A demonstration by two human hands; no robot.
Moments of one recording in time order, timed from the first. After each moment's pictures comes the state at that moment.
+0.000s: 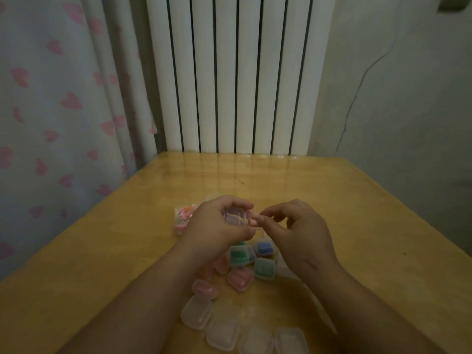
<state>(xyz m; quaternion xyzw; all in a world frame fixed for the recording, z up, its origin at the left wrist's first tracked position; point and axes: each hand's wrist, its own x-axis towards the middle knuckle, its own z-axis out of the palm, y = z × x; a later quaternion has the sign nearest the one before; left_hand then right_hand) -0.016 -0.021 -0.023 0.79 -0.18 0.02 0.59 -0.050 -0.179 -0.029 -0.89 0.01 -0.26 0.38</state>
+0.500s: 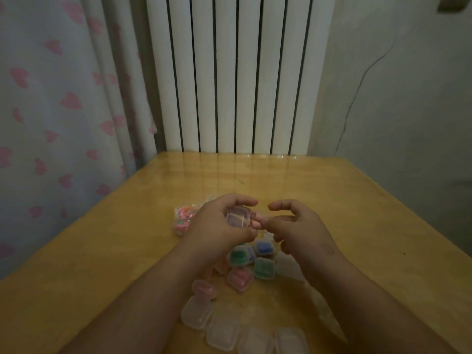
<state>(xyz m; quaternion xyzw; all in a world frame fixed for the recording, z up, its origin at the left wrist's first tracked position) -0.018 -0.022 -0.022 0.77 -0.21 -0.02 0.61 -0.055 -0.178 -0.017 -0.76 0.08 -0.09 0.64</state>
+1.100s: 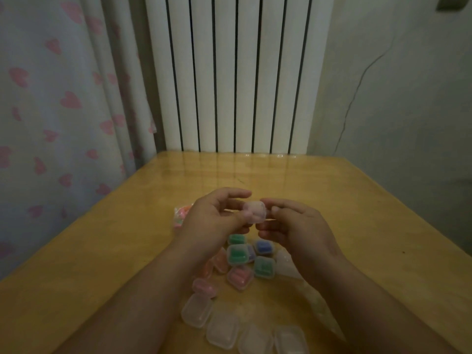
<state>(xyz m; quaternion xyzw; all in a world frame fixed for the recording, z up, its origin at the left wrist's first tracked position) -0.013 -0.021 -0.023 0.72 -0.18 -0.01 0.68 -0.053 -0.178 -0.020 -0.69 0.04 -0.09 0.72</state>
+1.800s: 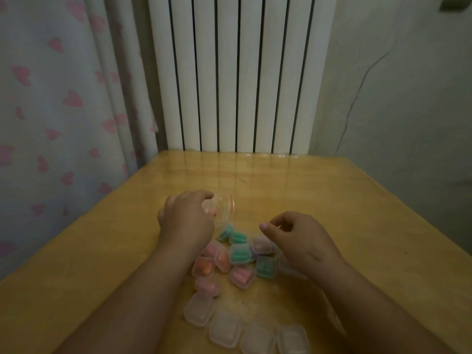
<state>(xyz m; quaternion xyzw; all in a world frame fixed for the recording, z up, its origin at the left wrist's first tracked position) 0.014 0.000 -0.033 0.95 -0.01 0.19 0.27 -0.043 -0.186 -0.033 -0.92 0.10 -0.11 0.37</state>
